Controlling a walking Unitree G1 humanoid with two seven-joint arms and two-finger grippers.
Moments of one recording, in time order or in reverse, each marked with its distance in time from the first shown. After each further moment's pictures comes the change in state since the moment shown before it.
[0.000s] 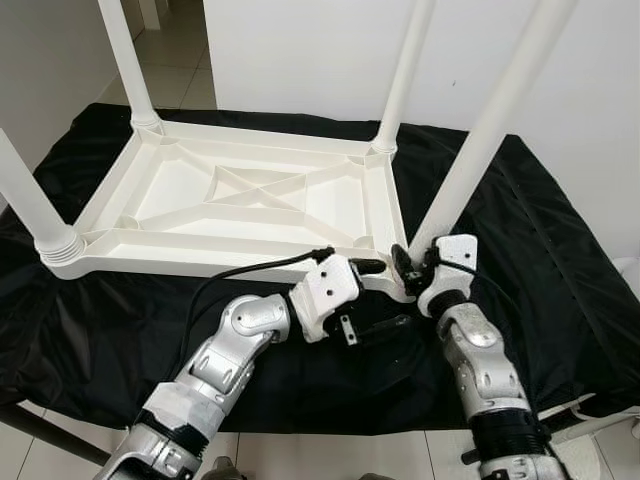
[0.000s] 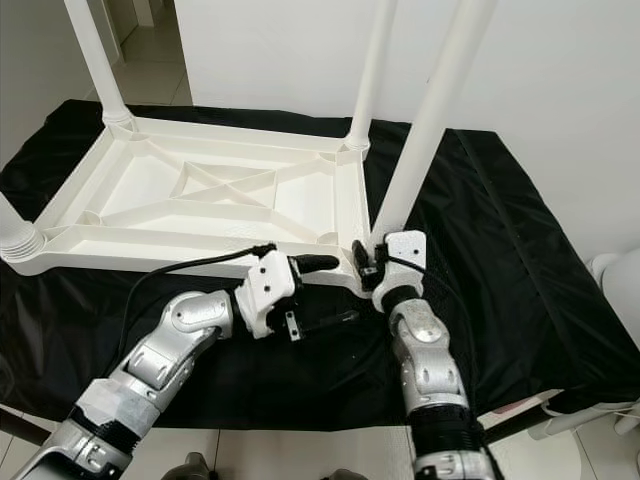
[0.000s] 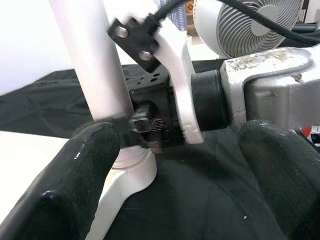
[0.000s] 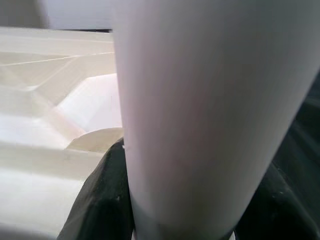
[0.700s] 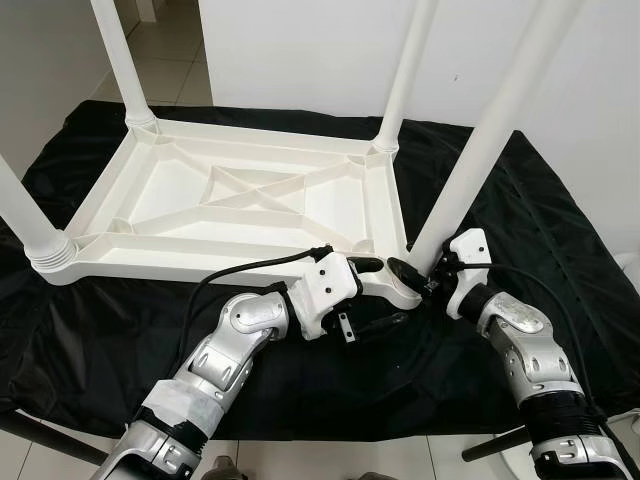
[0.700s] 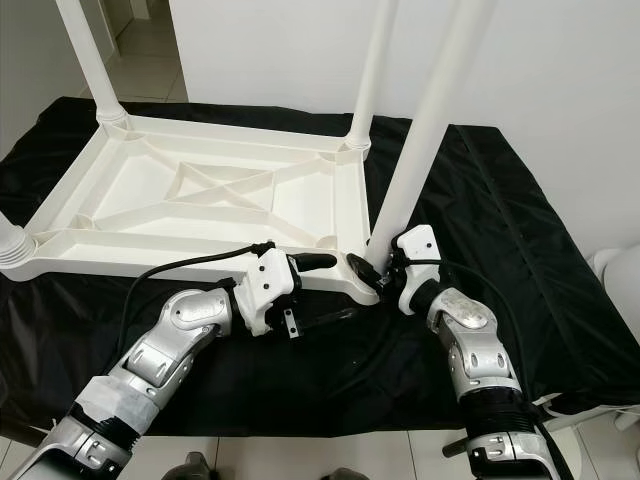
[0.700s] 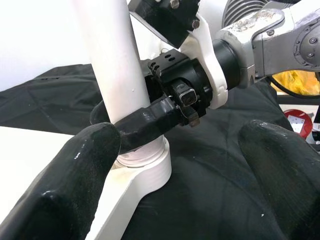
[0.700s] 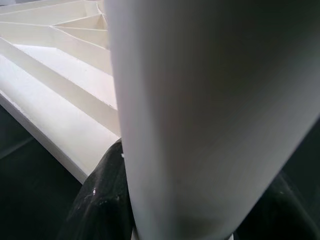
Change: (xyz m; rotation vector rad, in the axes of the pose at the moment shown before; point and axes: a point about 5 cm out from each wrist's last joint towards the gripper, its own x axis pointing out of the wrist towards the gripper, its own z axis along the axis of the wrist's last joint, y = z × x) left arm 0.000 0.004 0.002 0.020 0.000 0.003; right arm 0.001 -0.036 0.007 -0.151 0.064 0.620
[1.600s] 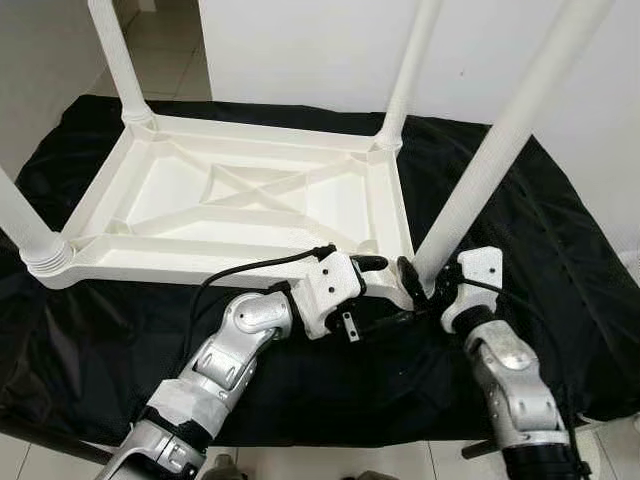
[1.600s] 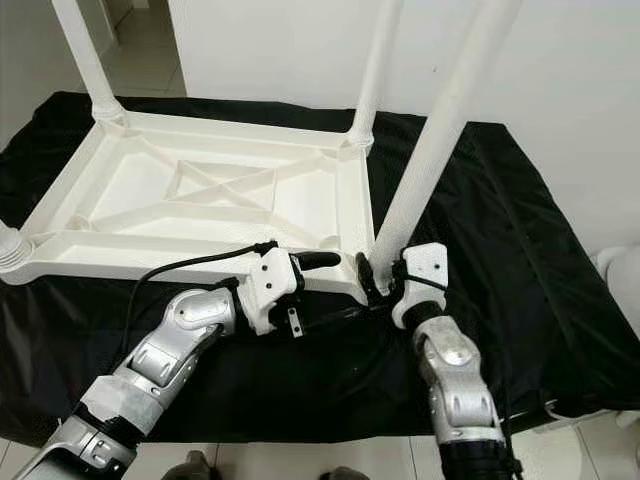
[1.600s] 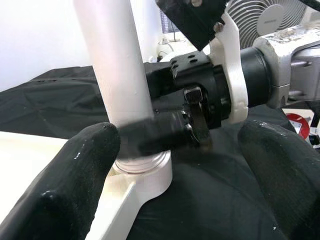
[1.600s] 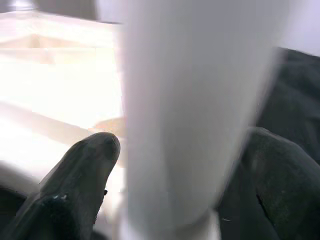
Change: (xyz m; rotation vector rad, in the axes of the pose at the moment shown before) left arm 0.005 0.000 0.001 0.000 -0.017 -0.001; right arm -0.014 0.022 0.008 0.020 -0.084 -0.304
